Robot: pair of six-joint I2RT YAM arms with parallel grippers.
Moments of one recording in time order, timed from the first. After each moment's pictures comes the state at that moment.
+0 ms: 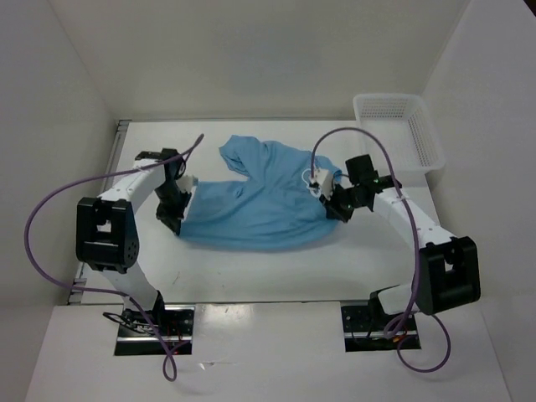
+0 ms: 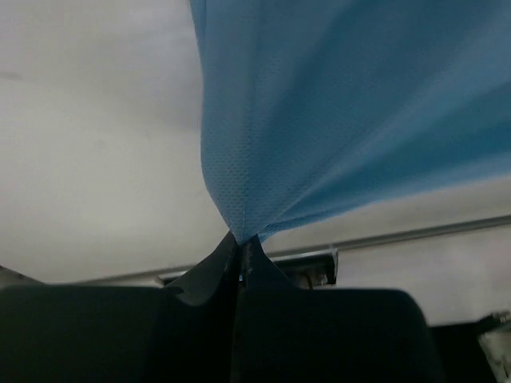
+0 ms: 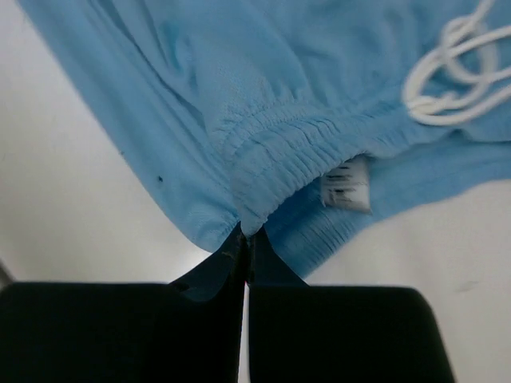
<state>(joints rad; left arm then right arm) -0.07 1.72 1.35 -1.17 0.09 0.07 0.22 1.38 1.04 -0.66 -0.48 -0.74</state>
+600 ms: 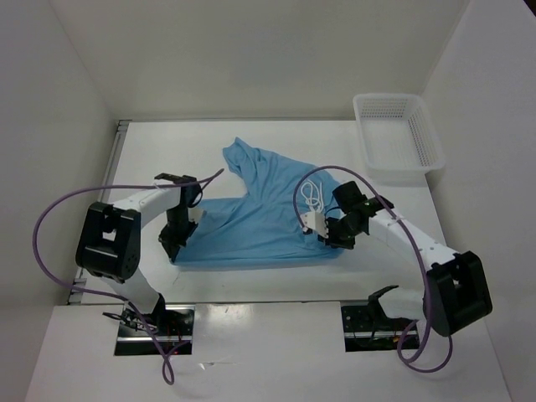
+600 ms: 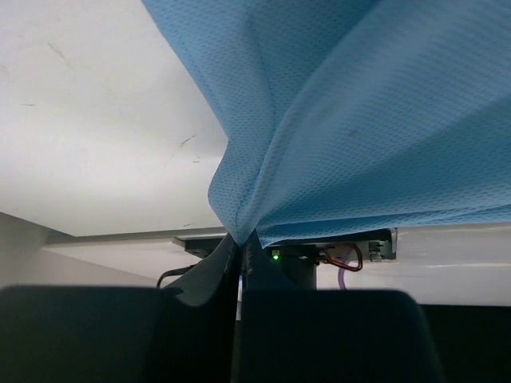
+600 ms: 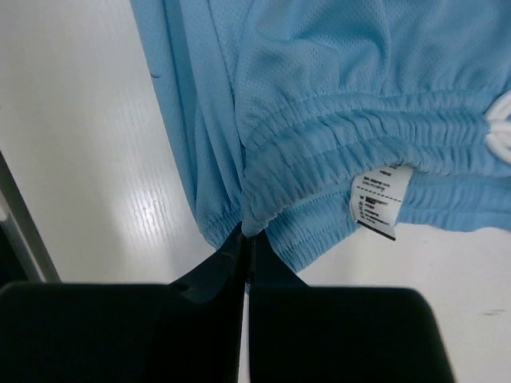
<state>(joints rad) -0.22 1.67 1.03 -1.19 -0.08 0.07 0.39 1.27 0.79 -0.84 -0.34 -1.06</state>
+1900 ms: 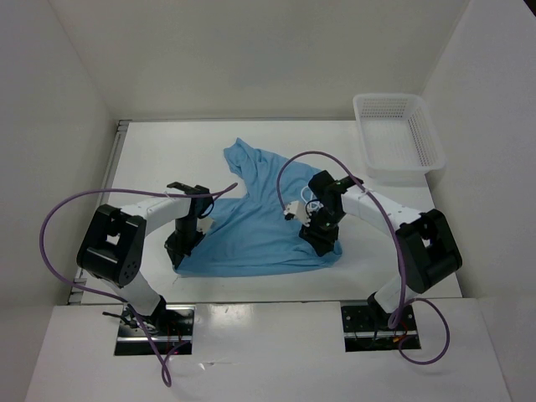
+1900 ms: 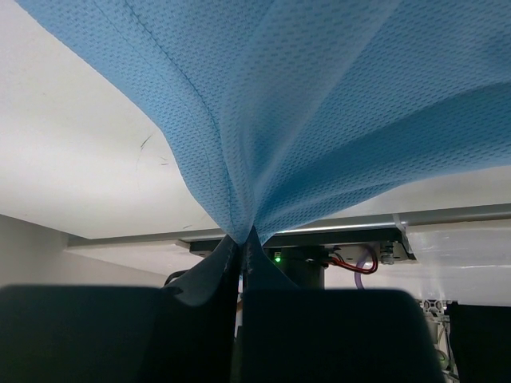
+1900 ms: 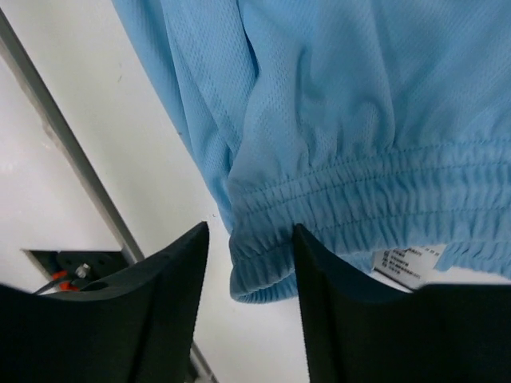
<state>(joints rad) -0.36 1.64 0.96 -1.16 -0.10 0.07 0.49 1.56 1.03 -0.97 -0.39 -0.76</state>
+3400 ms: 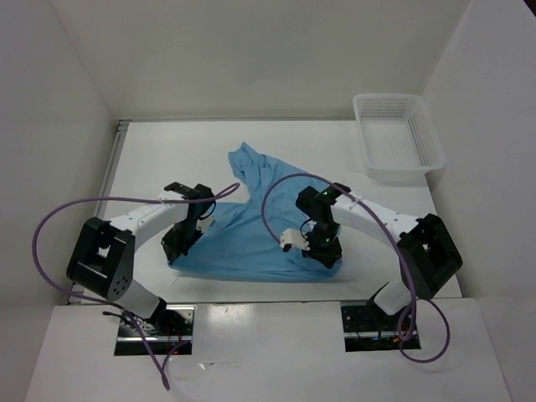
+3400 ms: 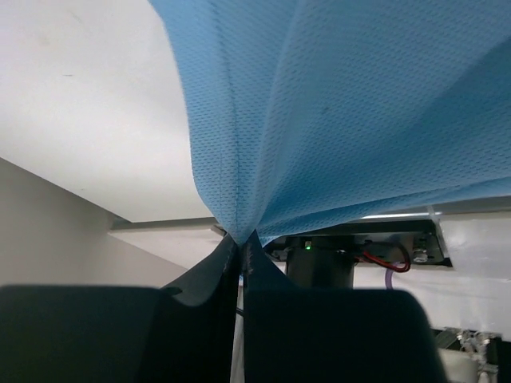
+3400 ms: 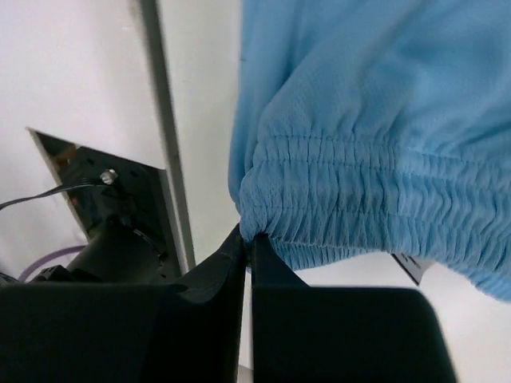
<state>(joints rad) -0.40 1.53 0.98 -1.21 -0.22 0.07 0.63 1.53 1.05 -1.23 -0.30 -0.95</state>
